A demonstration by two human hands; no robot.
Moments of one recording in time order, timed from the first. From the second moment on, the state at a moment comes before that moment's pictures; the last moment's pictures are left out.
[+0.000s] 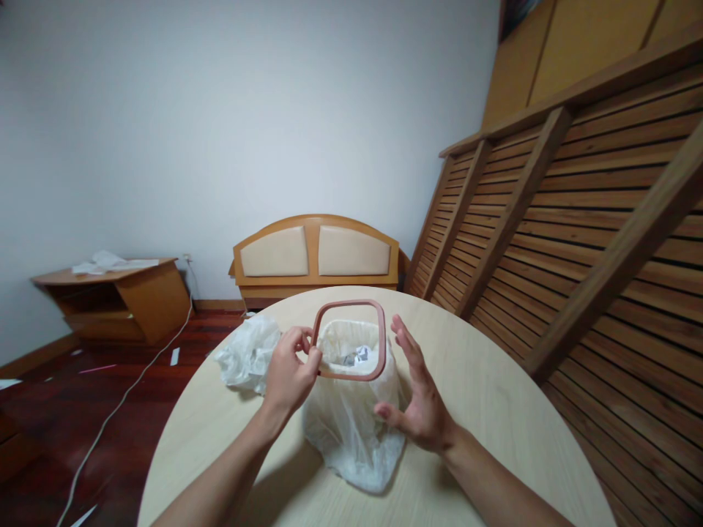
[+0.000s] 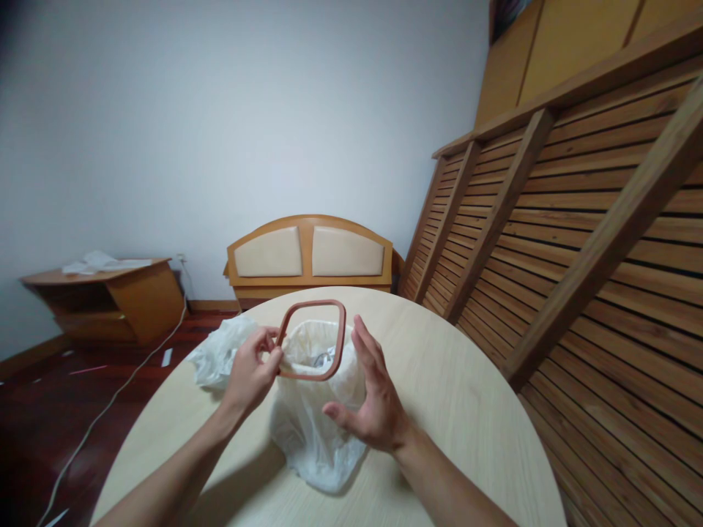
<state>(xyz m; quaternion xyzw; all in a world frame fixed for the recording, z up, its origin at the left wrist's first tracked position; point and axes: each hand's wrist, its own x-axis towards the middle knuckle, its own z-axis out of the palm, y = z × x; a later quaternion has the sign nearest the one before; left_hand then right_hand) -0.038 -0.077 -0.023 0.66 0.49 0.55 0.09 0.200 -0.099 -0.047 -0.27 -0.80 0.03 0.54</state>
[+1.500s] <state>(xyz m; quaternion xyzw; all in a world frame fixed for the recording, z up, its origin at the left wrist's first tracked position) -0.038 -0.066 -0.041 0.71 0.38 0.53 0.25 0.194 -0.081 -0.070 -0.38 -0.70 0.18 0.57</state>
